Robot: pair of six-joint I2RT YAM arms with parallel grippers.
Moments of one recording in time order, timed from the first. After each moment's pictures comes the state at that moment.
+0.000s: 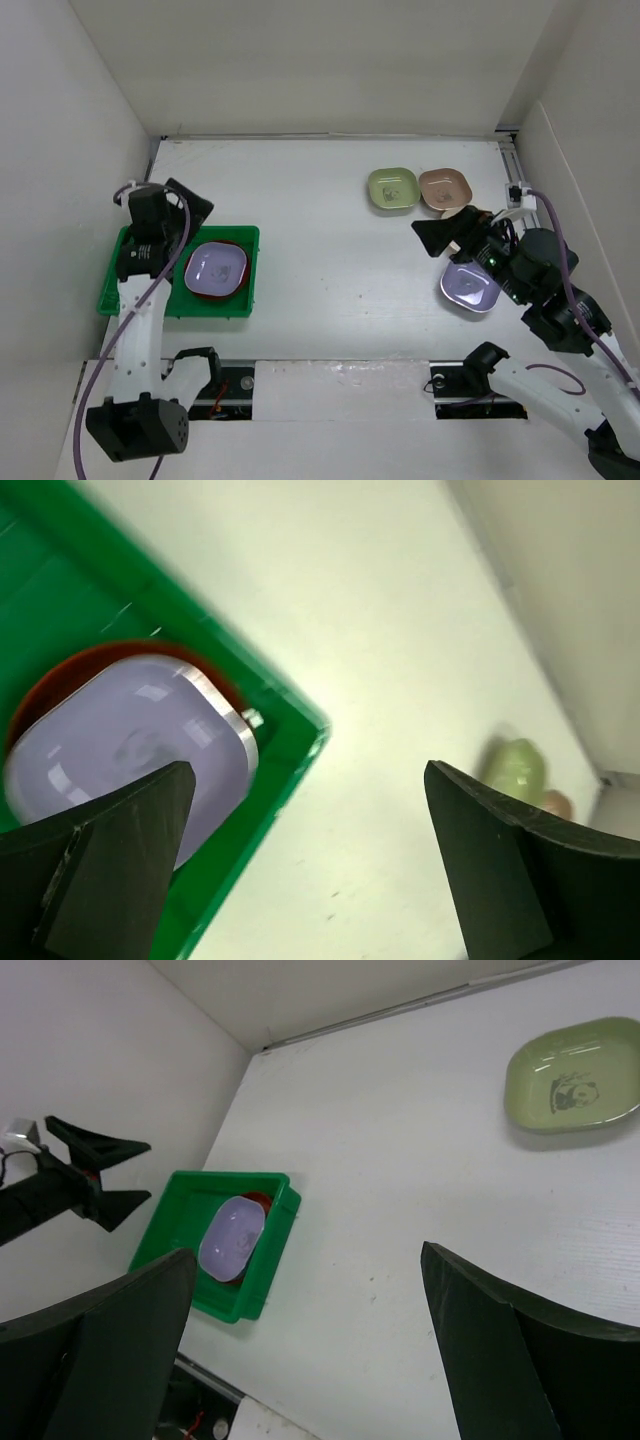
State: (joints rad) left arm 0.11 0.94 0.95 -0.69 -0.08 -0.82; right arm 0.63 0.64 1.05 -0.52 0.14 0.64
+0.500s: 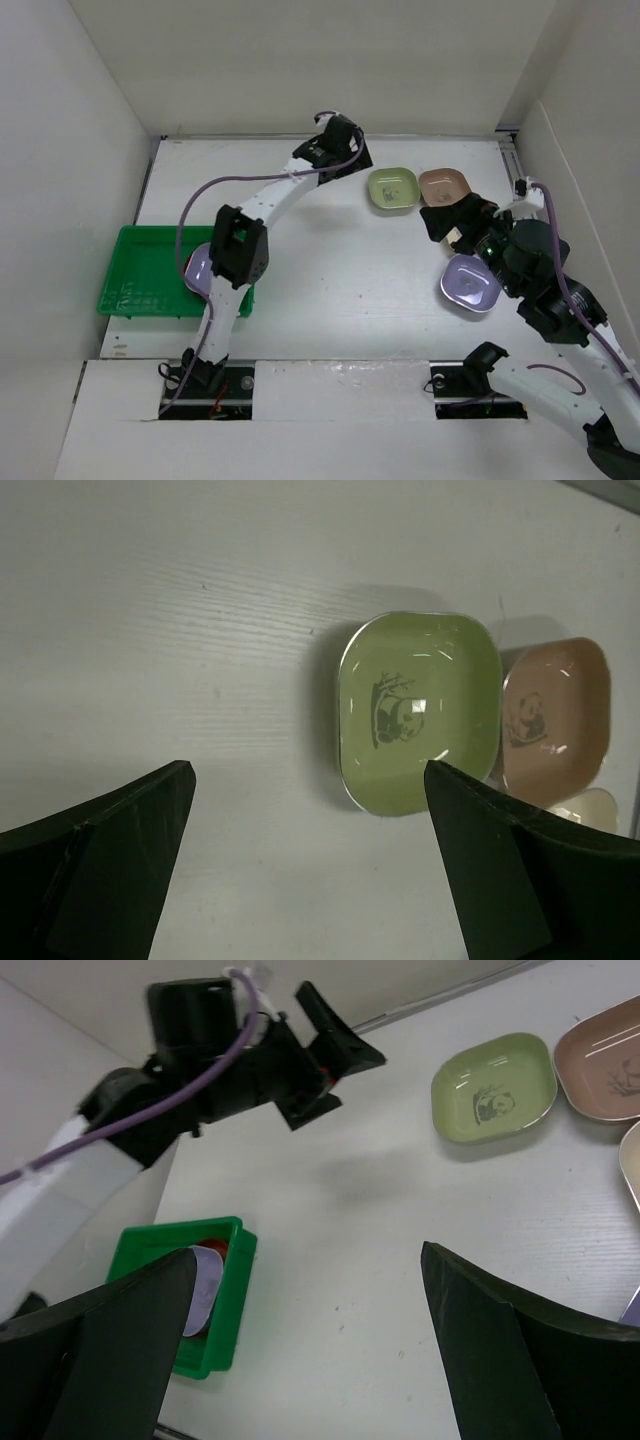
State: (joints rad) left arm -0.59 2.17 2.06 -0.58 -0.18 -0.77; right arm 0.63 0.69 1.08 -0.55 0.34 0.67
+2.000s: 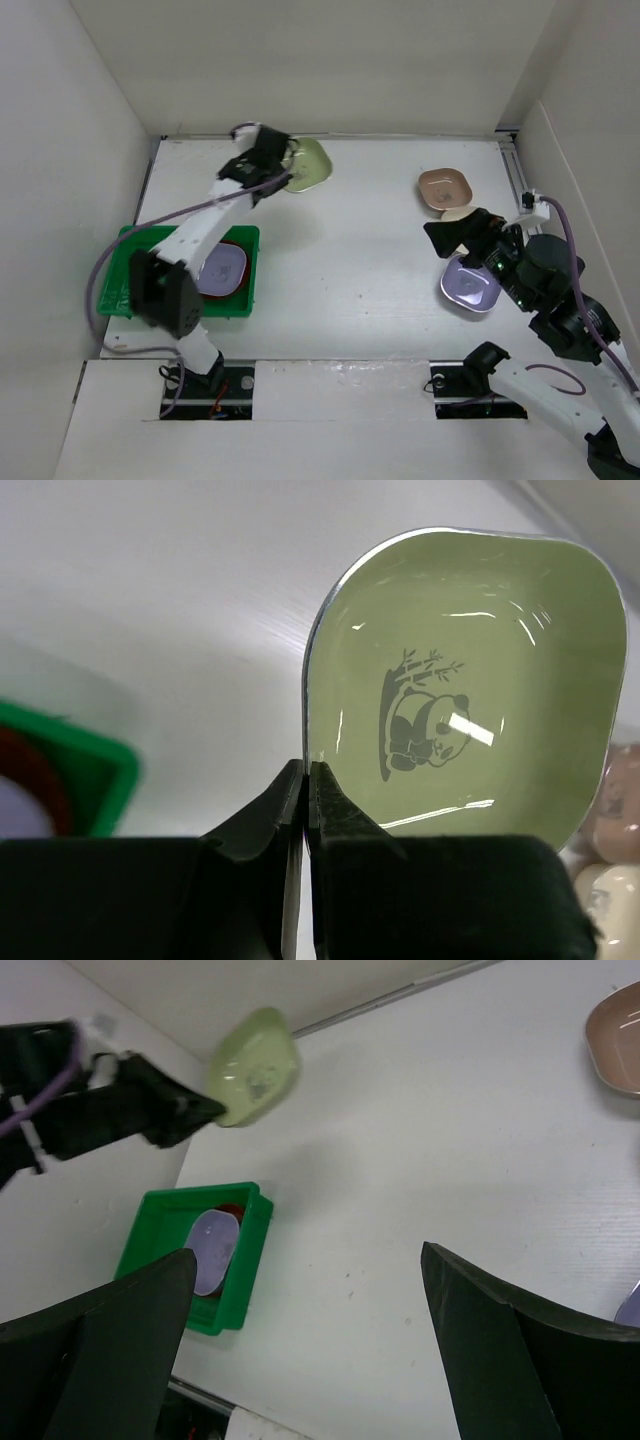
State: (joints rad) left arm -0.50 1.78 1.63 -0.69 -0.42 -0.86; right arm 0.62 0.60 1.06 -0.61 0.25 0.67
